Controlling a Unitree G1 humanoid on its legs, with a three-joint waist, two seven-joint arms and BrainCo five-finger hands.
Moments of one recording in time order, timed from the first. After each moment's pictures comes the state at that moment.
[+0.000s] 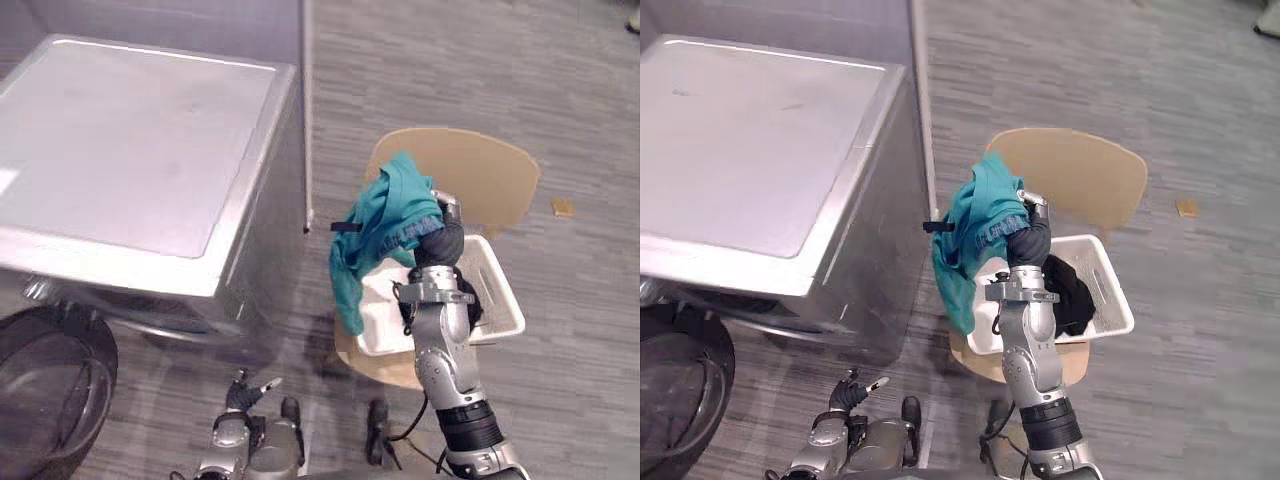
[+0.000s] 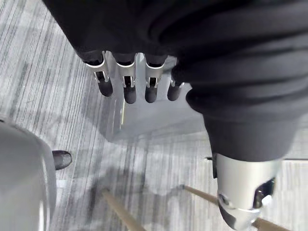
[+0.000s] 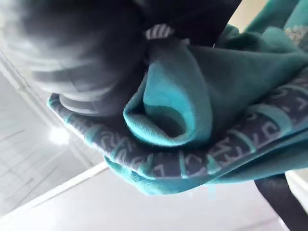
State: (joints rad) left arm 0.00 0.09 0.01 0.92 -0.01 -0.15 0.20; right arm -0.20 0.04 0.19 -0.12 0.53 -0.35 -0.09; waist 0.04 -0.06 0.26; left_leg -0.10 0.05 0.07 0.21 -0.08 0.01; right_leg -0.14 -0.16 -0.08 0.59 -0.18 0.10
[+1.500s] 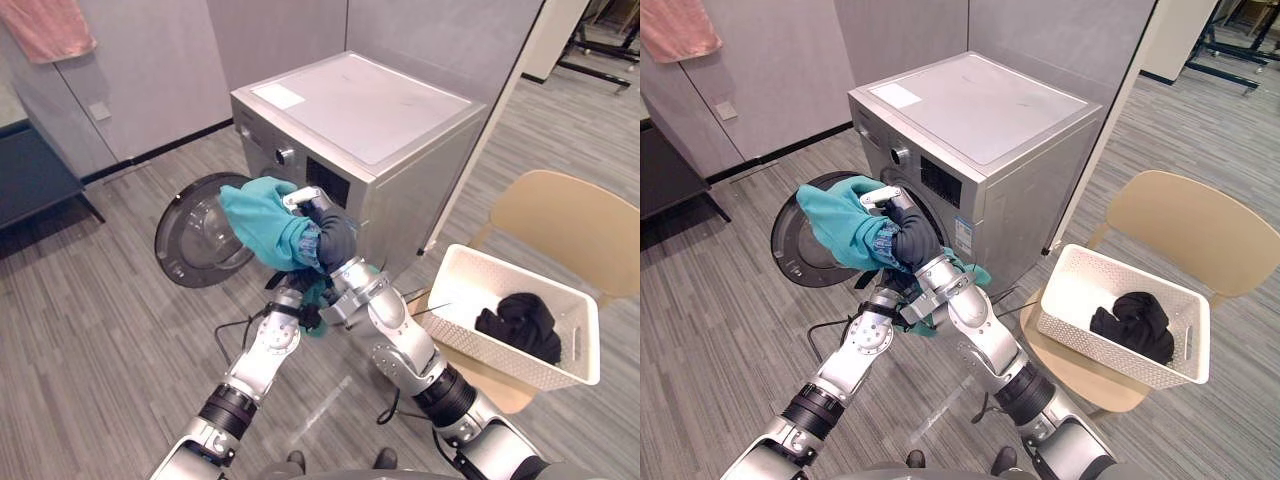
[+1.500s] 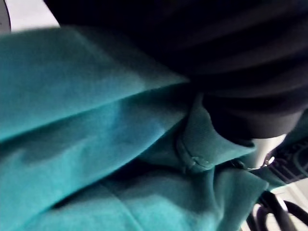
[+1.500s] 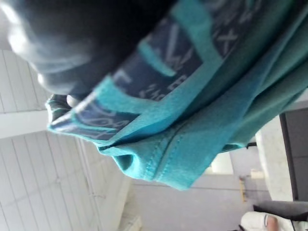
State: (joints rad) left arm -0.27 0.17 -0.39 0.29 0.16 -0.27 0.29; right arm -0.45 -0.06 0.60 -0.04 0.50 -0.26 0.03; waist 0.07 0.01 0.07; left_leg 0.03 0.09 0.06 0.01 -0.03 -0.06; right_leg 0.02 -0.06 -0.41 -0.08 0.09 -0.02
